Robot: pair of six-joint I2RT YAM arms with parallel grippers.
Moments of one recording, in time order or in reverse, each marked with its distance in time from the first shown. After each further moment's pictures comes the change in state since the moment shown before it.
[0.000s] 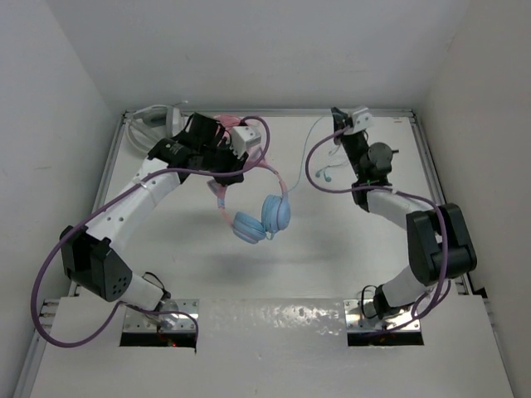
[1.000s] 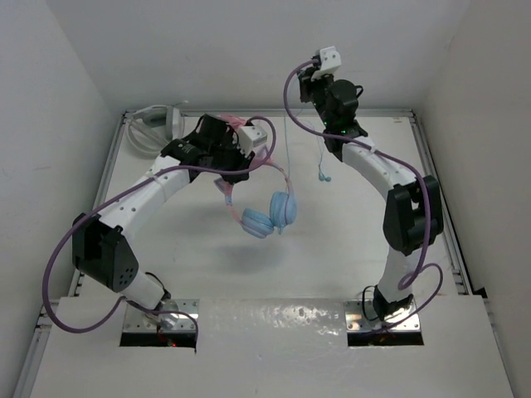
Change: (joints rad) left arm -0.027 0.066 -0.020 0.107 -0.048 -0.037; right arm 0.119 0.308 0.774 -0.626 0.132 0.155
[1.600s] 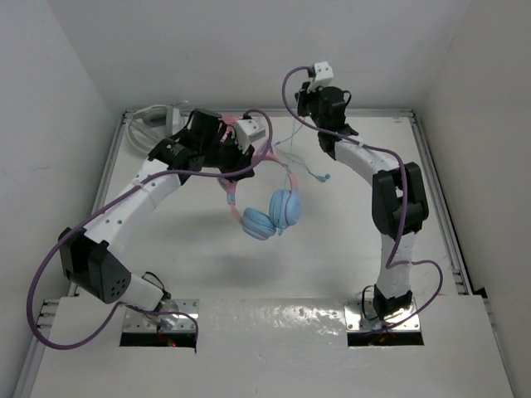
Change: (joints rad) left arm -0.010 -0.074 0.013 -0.010 0.108 -0.016; right arm -0.016 0.147 0.067 -0.106 0.014 0.093
